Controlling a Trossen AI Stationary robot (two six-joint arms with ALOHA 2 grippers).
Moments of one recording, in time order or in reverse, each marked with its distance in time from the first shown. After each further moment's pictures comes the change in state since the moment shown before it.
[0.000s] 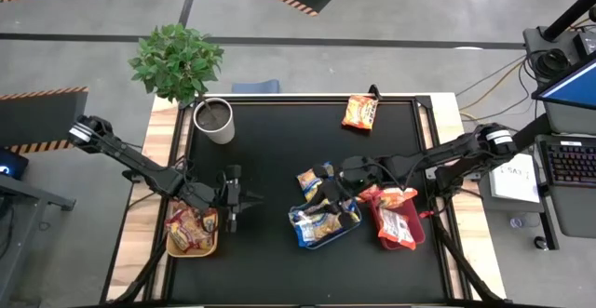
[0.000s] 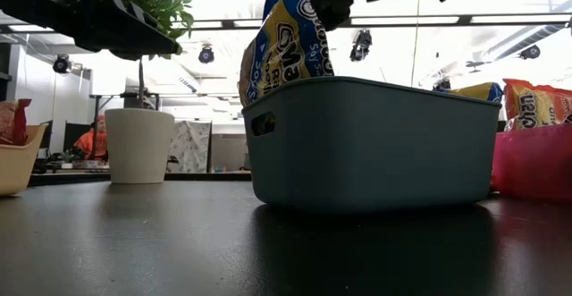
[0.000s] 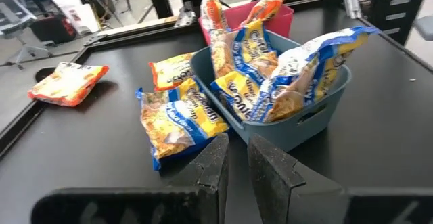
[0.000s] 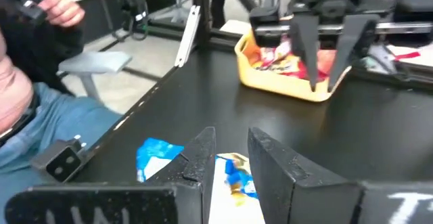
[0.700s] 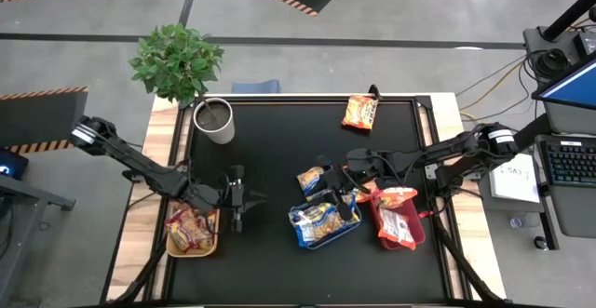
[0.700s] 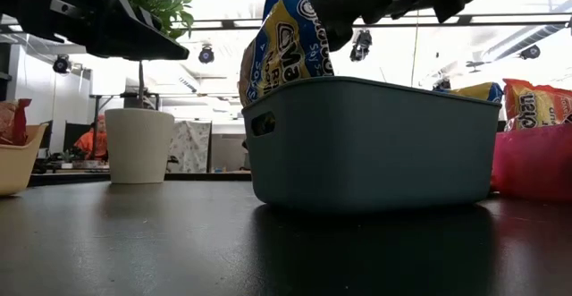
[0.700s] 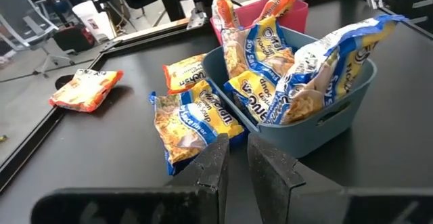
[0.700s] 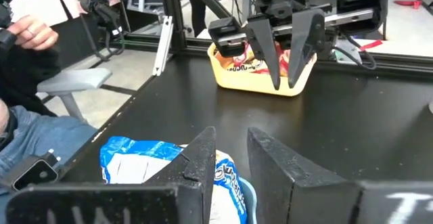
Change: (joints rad) left arm 0.005 0.078 0.000 0.085 -0.053 0.061; right arm -0.072 -0.017 -0.104 0.143 0.000 0.061
